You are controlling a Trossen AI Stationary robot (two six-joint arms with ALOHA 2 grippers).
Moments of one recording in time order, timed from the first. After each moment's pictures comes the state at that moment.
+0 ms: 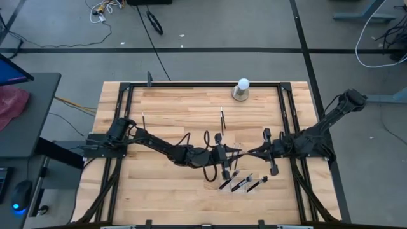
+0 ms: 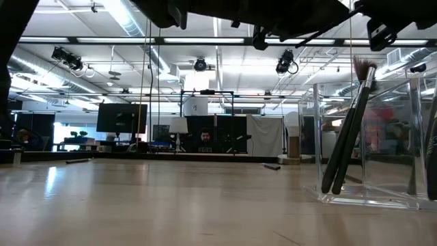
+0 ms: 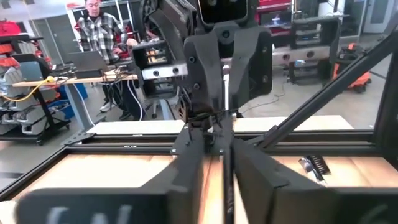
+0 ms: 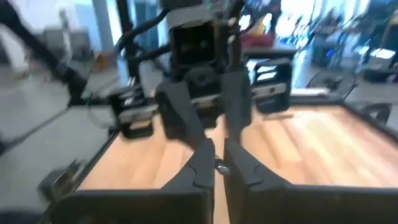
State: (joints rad) left arm -0.27 2.07 1.34 0.73 -0.49 0.08; right arm 0.67 0.73 0.29 0.37 0.57 0.08
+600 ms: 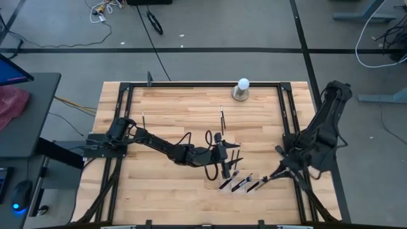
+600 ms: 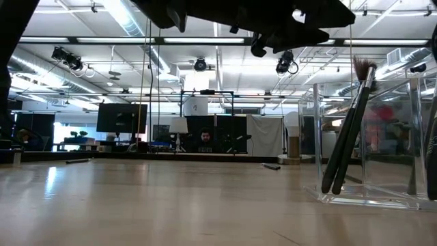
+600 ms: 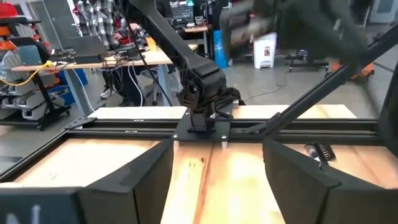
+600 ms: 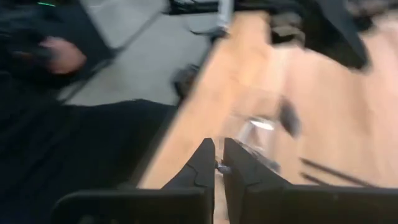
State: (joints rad) left arm -0.27 2.07 1.34 0.66 -0.49 0.03; right arm 1.05 0.71 0.60 -0.39 0.48 0.50
